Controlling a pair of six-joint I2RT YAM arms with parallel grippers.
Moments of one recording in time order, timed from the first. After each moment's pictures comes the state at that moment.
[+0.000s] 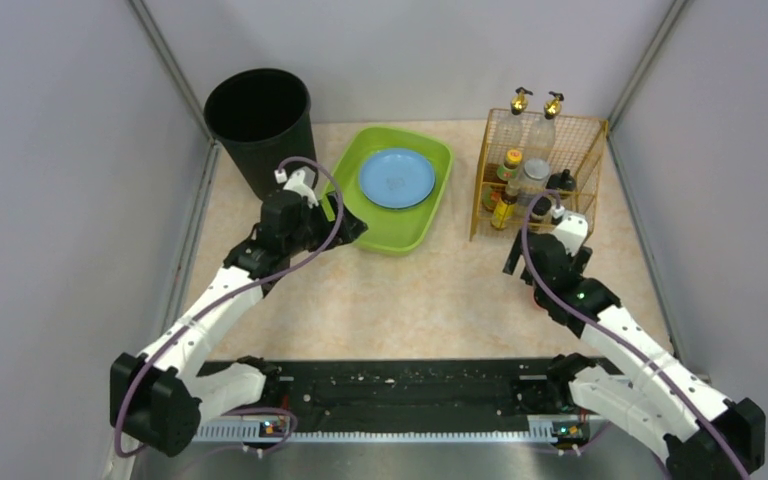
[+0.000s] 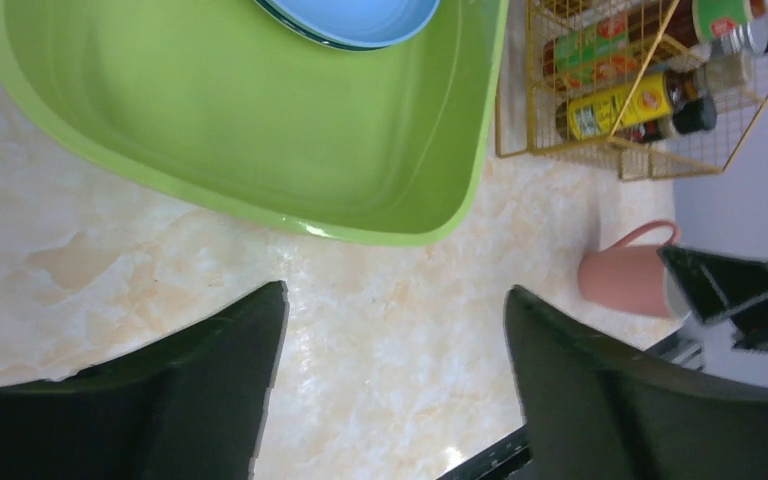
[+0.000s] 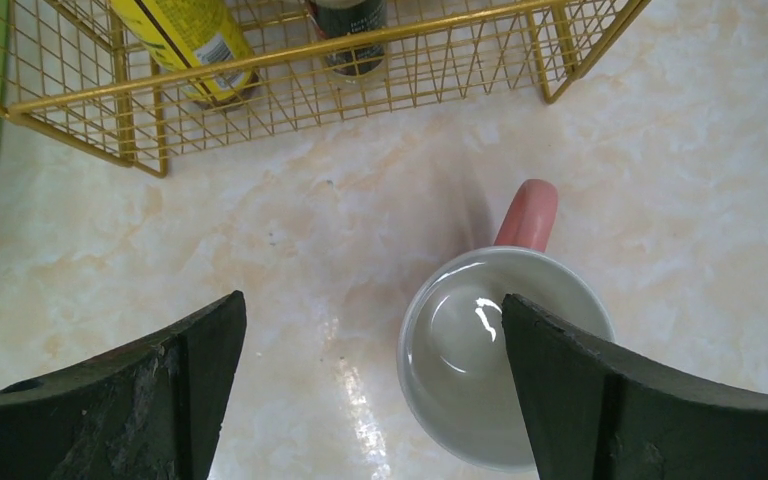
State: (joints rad) left arm -0.39 1.14 0.85 -0.22 0.18 -0.66; right arm 0.51 0.80 0.61 -0.54 0.65 0.59
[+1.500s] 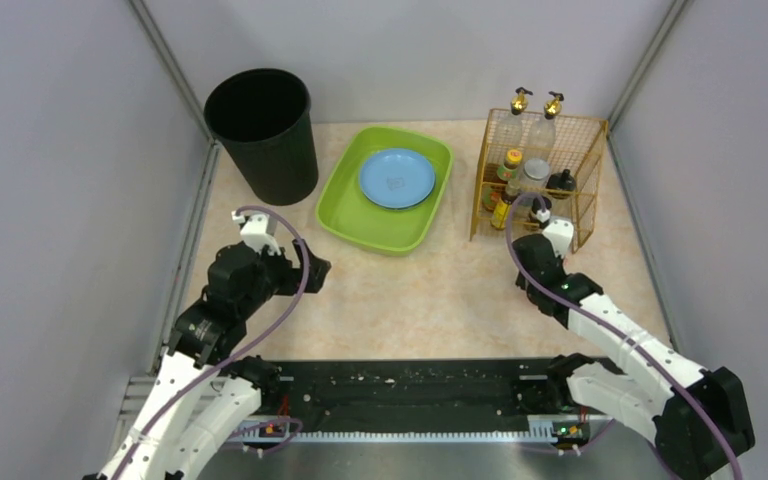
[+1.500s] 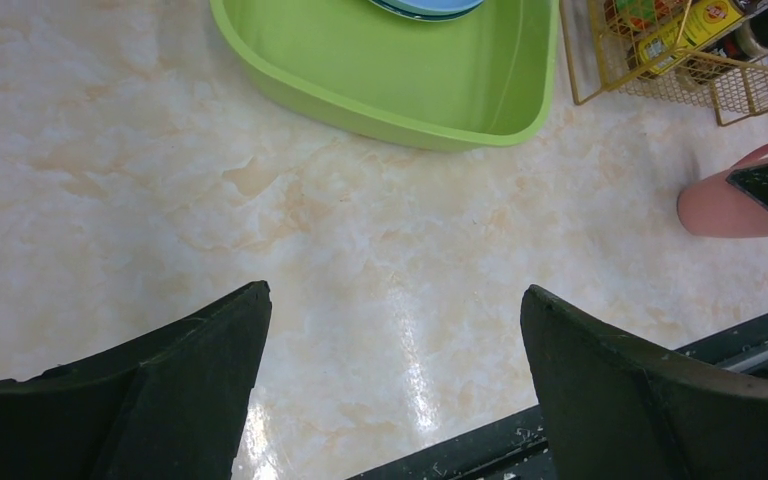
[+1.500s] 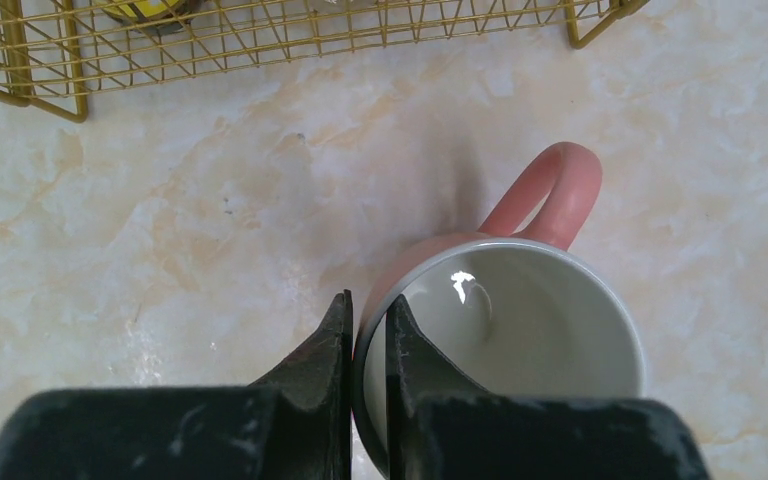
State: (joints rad) left arm -0.39 0.56 0.75 -0.61 0.03 -0.42; right arm 0.46 0.94 0.54 -0.46 0.56 0.56
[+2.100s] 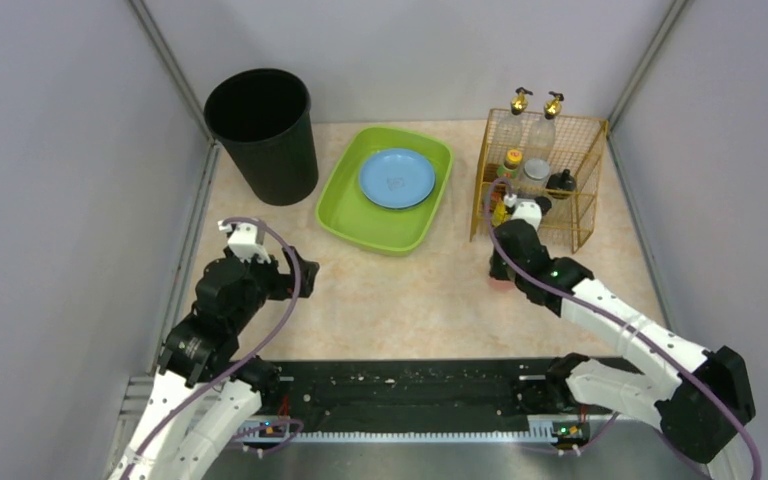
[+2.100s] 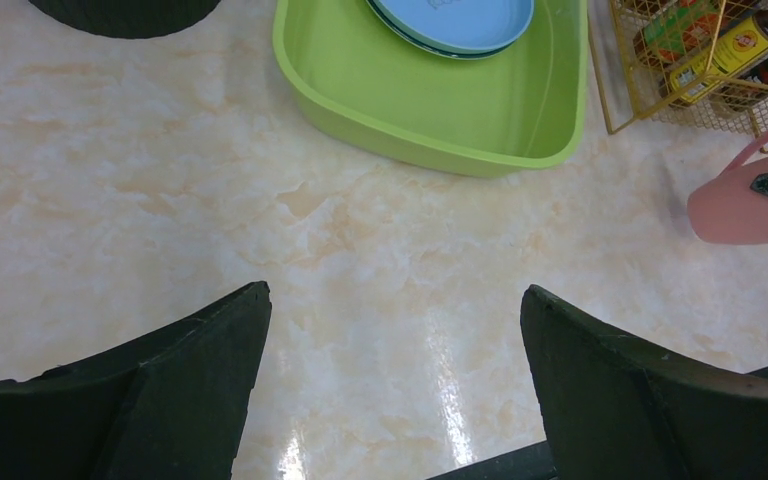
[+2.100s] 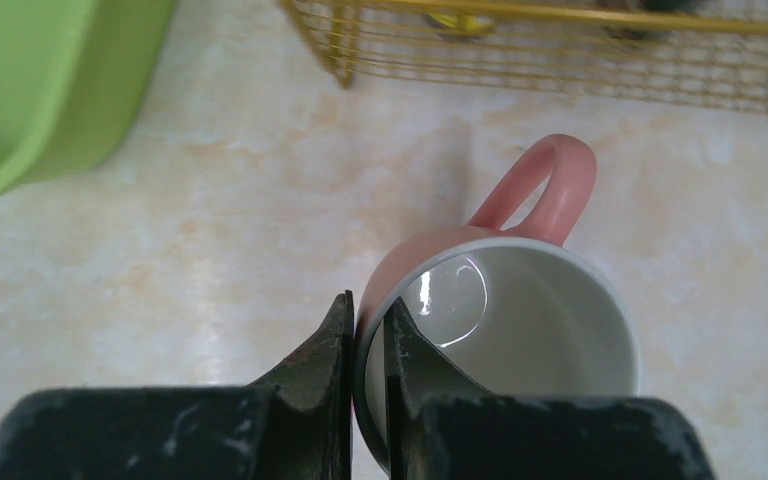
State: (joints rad) left arm -0.39 0.47 0.74 -0.64 -0.05 -0.35; right arm 0.57 1.00 0.68 -0.47 0.40 0.52
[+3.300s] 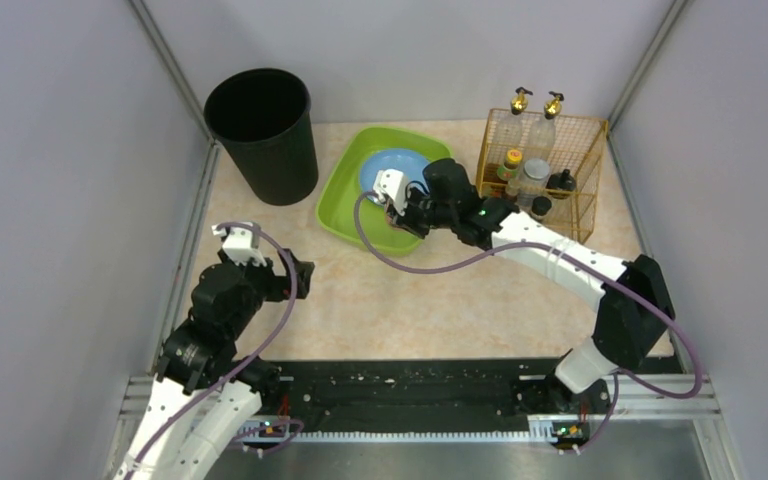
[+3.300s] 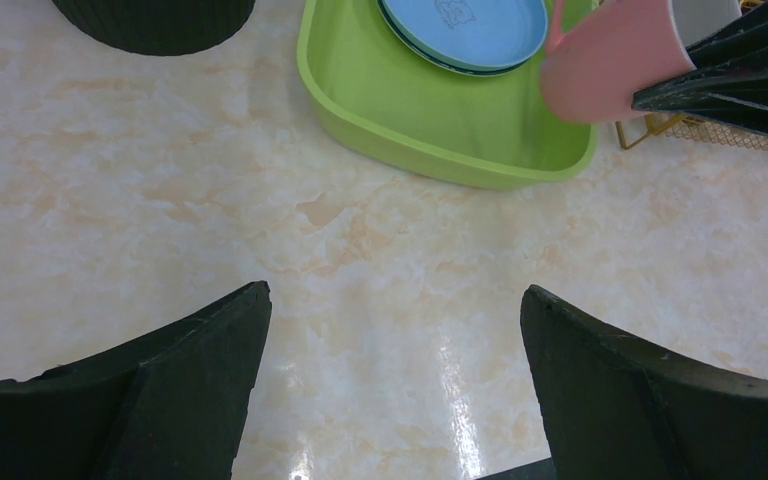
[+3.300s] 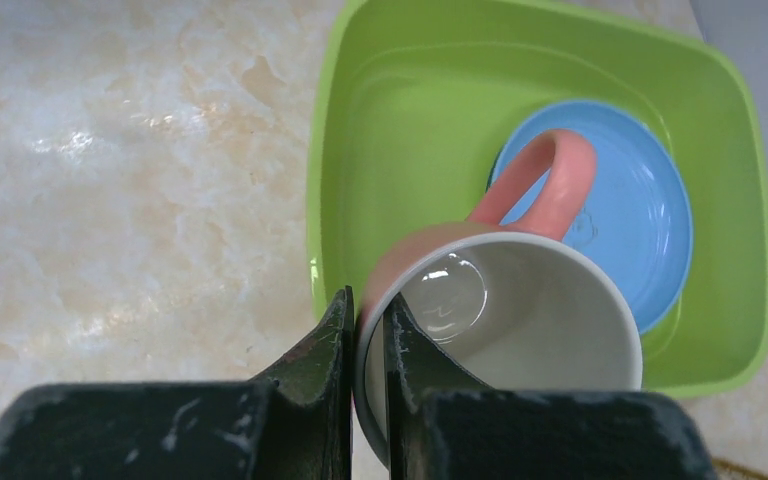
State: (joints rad) left arm -0.39 0.42 0.73 -0.64 -0.10 -0.33; right arm 0.76 1.55 1.28 -0.28 -0.24 -0.44
